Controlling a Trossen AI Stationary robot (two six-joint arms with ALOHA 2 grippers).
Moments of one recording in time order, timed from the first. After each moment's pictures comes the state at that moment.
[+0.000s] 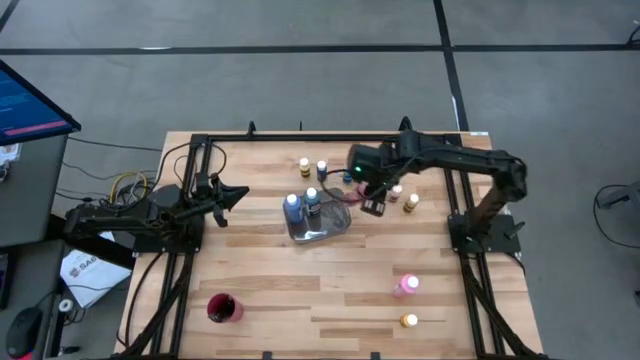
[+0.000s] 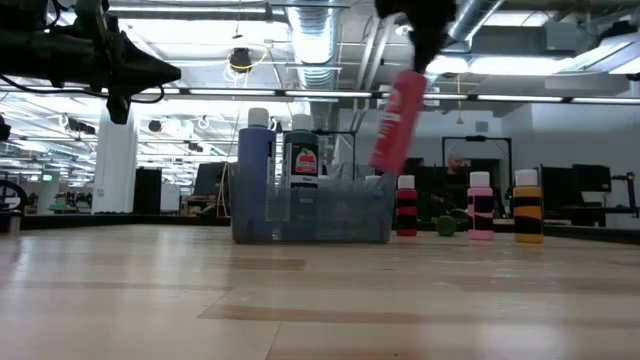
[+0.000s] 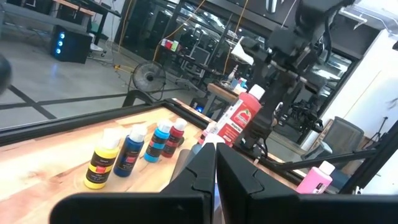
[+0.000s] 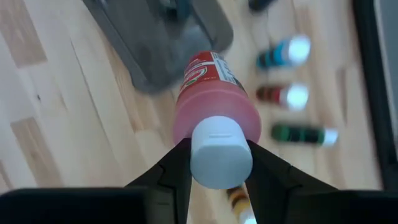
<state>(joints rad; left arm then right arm) 0.05 0.14 0.10 0.10 -0.32 -0.43 -0.10 1.71 1.83 -1.45 0.13 0.14</state>
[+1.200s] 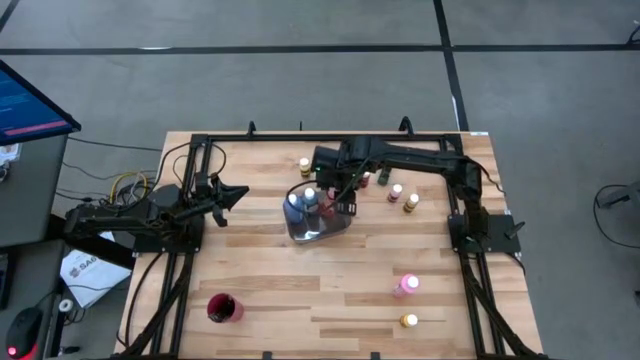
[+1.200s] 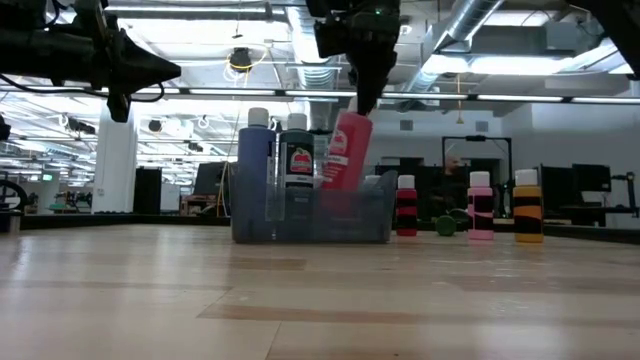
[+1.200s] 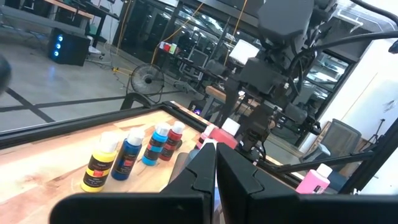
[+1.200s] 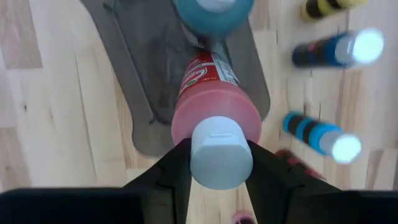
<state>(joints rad) 0.05 0.14 0.10 0.11 -0.32 -0.42 -0.15 2.02 2.01 -1.36 0.02 -0.11</state>
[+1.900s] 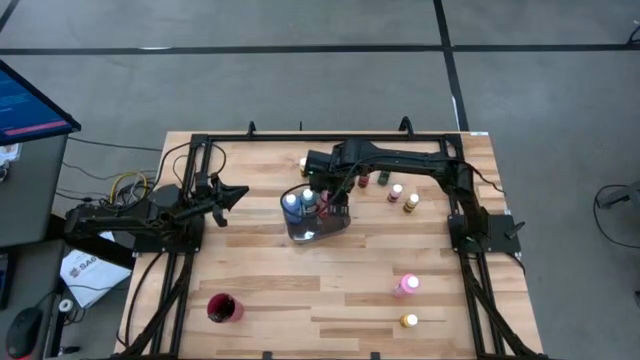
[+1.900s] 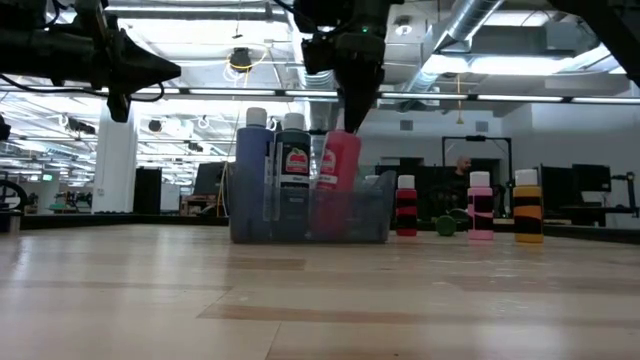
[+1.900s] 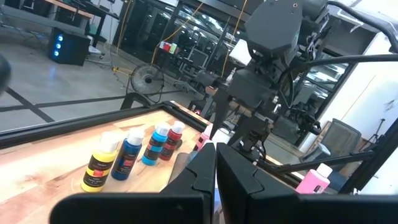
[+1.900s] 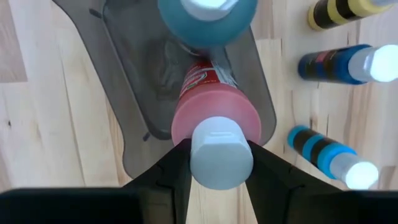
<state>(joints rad) 0.05 0.14 0.10 0.11 -0.32 -0.42 -0.15 2.09 2.01 -1.31 0.02 -0.11</state>
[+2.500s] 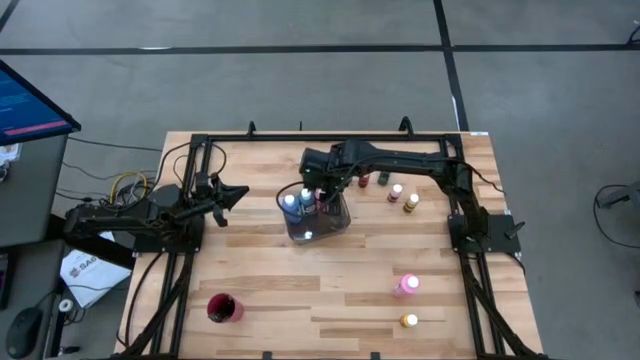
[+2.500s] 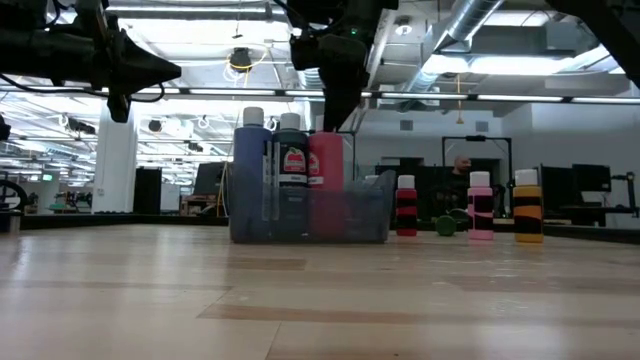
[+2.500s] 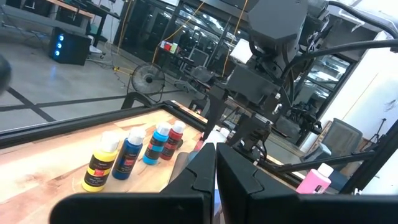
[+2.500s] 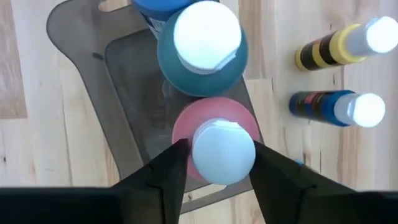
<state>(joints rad) 0.05 0.15 0.10 0.11 -0.32 -0.42 -0.15 2.09 2.00 -1.18 0.03 -0.11</state>
